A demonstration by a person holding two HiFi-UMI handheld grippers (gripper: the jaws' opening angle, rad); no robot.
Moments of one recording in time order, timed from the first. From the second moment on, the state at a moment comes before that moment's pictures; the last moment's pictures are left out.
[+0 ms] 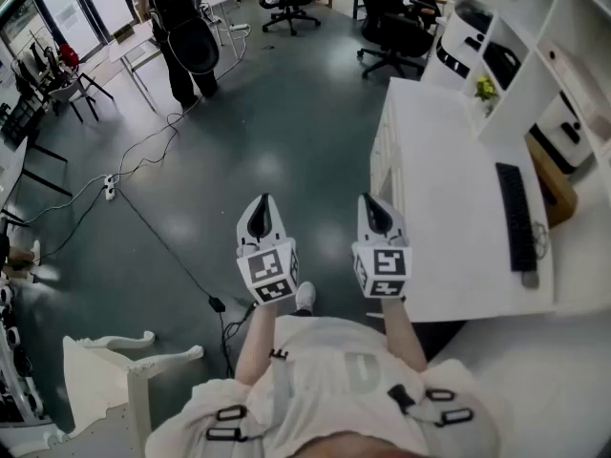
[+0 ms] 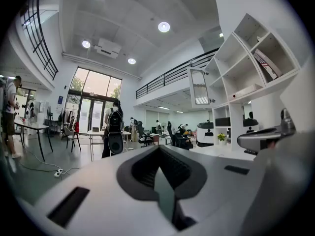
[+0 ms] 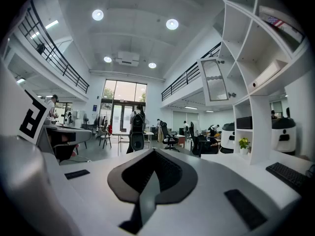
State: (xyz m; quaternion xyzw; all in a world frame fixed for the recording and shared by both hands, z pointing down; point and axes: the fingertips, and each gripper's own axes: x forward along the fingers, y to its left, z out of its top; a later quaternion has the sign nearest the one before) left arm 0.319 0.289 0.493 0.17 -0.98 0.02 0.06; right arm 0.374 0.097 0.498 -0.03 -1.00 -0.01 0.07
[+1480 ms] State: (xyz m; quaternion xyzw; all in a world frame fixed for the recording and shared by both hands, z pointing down) left arm 0.197 0.317 0.499 0.22 -0.97 -0.02 0.07; right arm 0.252 0.127 0.508 0.00 -1.00 -0.01 0.06
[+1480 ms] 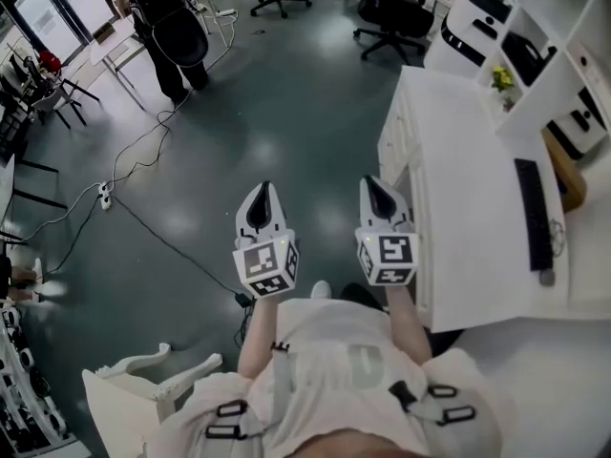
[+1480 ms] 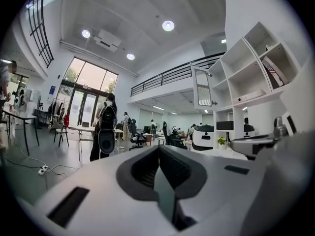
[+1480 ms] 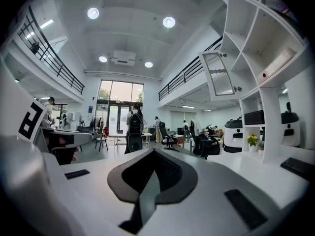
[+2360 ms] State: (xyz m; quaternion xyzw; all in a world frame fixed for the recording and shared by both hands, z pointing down) left arm 0.019 0.248 0.523 0.25 -0.96 -0.07 0.06; right arm 0.083 0.051 0.533 0.02 -1.00 0.02 0.08
